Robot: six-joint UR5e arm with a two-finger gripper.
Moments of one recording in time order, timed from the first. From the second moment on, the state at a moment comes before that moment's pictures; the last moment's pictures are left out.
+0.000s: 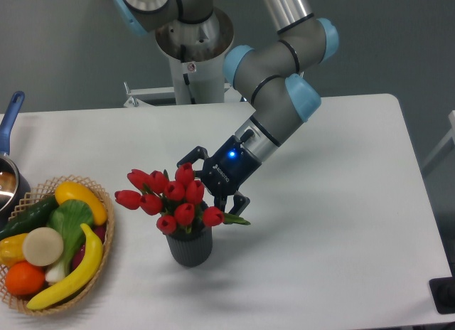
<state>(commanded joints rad) 2.59 -1.89 -1.88 -0.82 0.49 1.43</state>
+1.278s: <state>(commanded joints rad) 2.61 -1.88 -1.89 -0.82 0.45 1.42</state>
